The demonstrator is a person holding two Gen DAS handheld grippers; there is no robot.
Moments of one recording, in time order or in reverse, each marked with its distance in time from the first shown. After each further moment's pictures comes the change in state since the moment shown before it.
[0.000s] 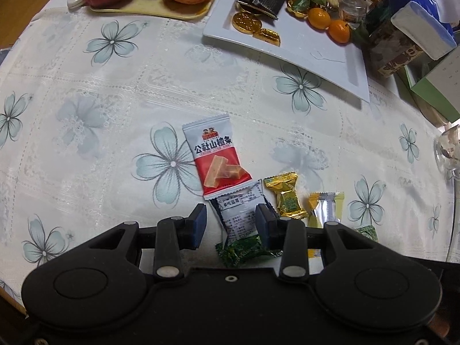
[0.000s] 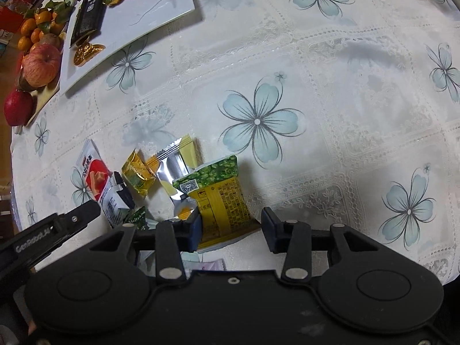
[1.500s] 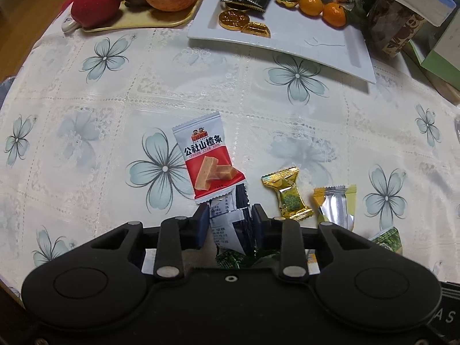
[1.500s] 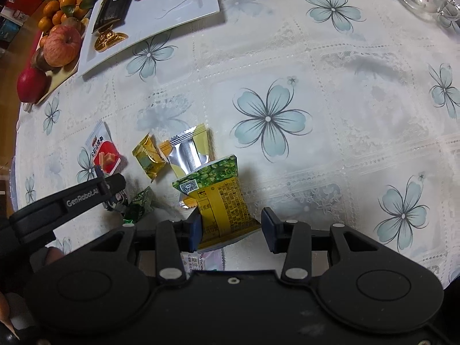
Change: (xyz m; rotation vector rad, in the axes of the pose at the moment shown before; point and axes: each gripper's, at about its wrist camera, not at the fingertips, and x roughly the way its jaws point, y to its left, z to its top) left arm 0.011 -0.025 -0.010 0.073 -0.033 0.134; right arm -0.012 0.007 -0.016 -0.098 -0.052 -0.018
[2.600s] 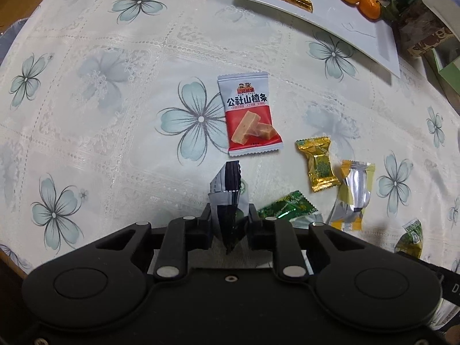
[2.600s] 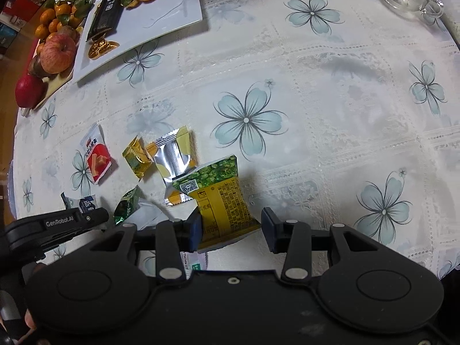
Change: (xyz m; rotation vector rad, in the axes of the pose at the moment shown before) left arm -0.003 0.046 -0.020 -0.129 0.136 -0.056; right arm -0.015 -0.018 -0.009 0.009 -0.029 -0.012
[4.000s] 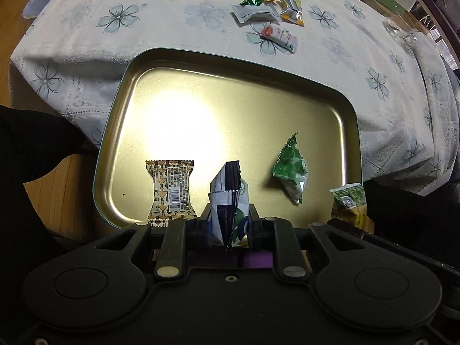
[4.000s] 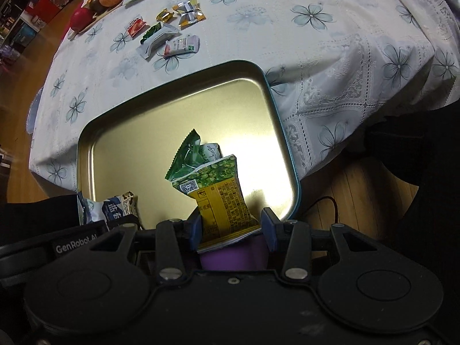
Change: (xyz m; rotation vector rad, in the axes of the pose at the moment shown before) left arm -0.090 0.035 -0.296 0.126 -0.071 -0.076; right arm -0.070 -0.036 -0.360 -0.005 -0.131 0.016
